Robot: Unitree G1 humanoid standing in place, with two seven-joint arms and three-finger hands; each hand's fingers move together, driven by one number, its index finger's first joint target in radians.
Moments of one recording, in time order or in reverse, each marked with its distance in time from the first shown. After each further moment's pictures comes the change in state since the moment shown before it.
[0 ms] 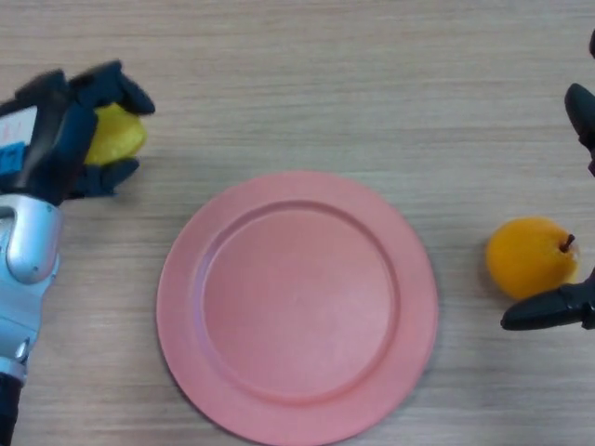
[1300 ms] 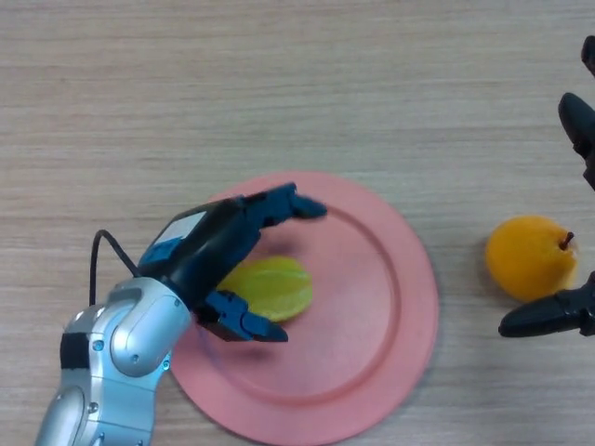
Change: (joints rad) left arm 0.270 -0.238 -0.214 -0.473 -0.033 0.294 -0.503; right arm 0.010 0.001 0.006 -0.024 0.001 0.035 0.004
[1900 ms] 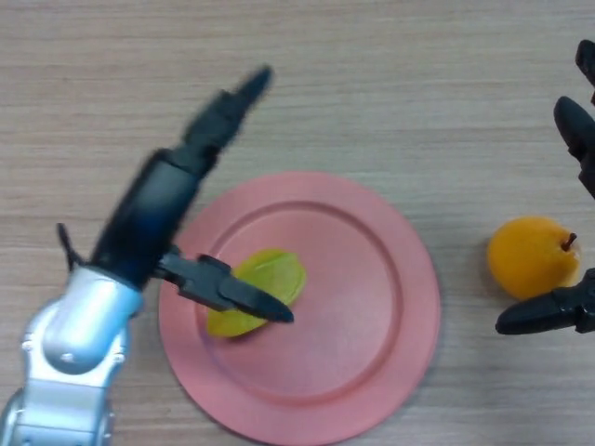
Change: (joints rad) left arm 0.028 0.018 0.146 -0.119 -0.589 -0.022 0.162; right arm -0.011 0.000 0.008 0.032 -0.006 0.000 0.000
